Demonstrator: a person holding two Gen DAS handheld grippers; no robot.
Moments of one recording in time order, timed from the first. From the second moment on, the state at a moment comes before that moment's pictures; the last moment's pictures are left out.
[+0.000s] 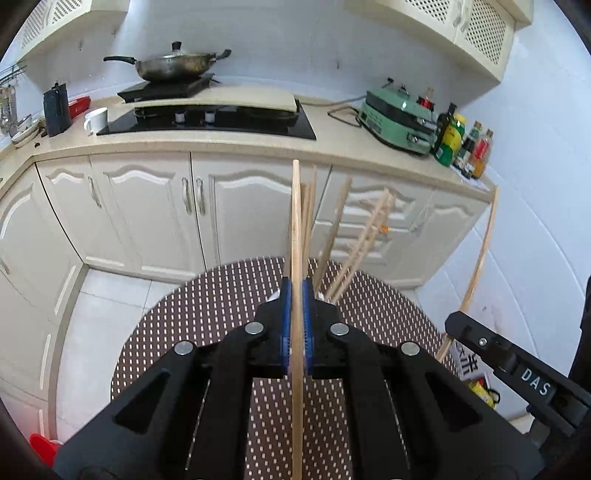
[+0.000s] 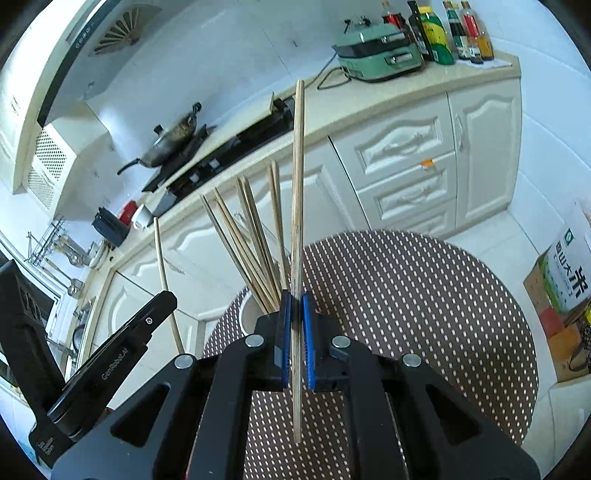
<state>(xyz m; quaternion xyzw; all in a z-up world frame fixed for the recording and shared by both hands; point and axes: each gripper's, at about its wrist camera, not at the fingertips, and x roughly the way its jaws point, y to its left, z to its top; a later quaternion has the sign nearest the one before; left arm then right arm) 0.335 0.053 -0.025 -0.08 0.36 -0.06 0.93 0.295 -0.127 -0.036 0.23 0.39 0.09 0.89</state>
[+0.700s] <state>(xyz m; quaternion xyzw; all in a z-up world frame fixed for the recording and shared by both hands) 0.428 0.058 -0.024 -0.07 0.32 -0.04 0.95 0.367 -0.124 -0.047 0.27 0.35 0.07 0.89</state>
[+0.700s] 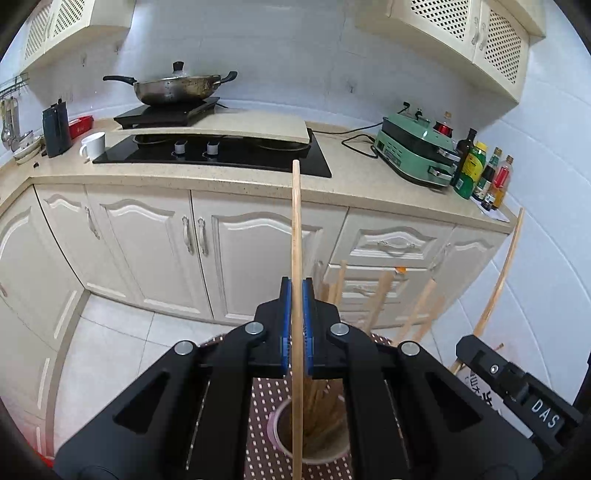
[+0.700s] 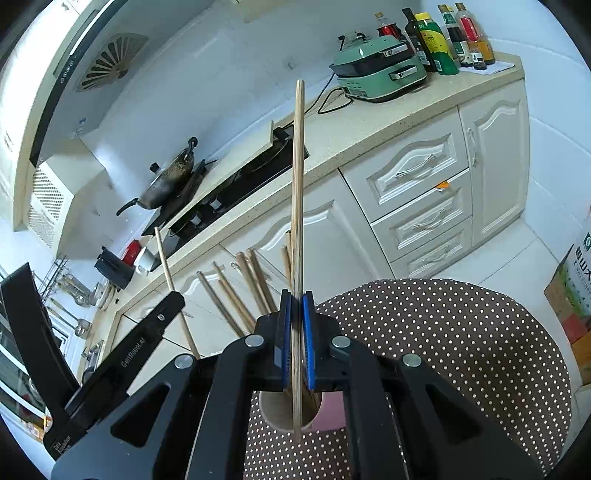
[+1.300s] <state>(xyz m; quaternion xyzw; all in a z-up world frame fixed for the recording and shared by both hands) 0.440 0.064 -0.067 -0.10 0.29 -0.08 0.95 0.375 -0.104 -0.084 0.25 0.35 0.08 0.90</state>
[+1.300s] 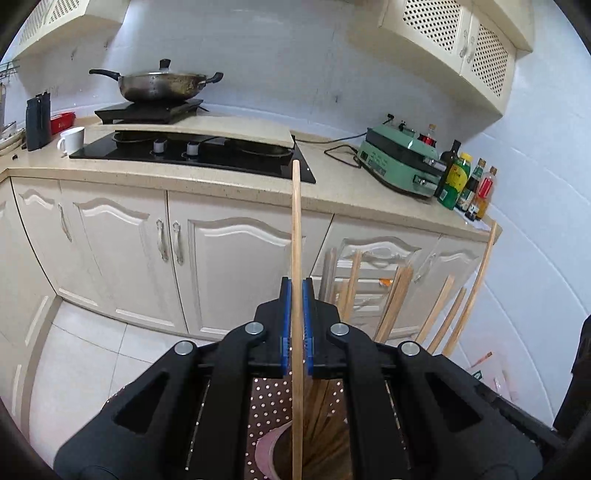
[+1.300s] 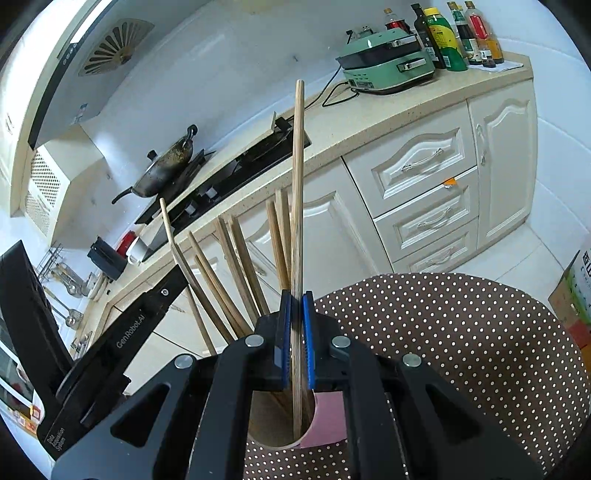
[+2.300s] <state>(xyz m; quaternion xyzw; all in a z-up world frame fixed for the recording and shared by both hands) 0.404 0.061 -0.116 -0.06 0.36 -0.10 0.93 0.353 -0.083 -0.114 0.23 0.42 0.09 0.88</state>
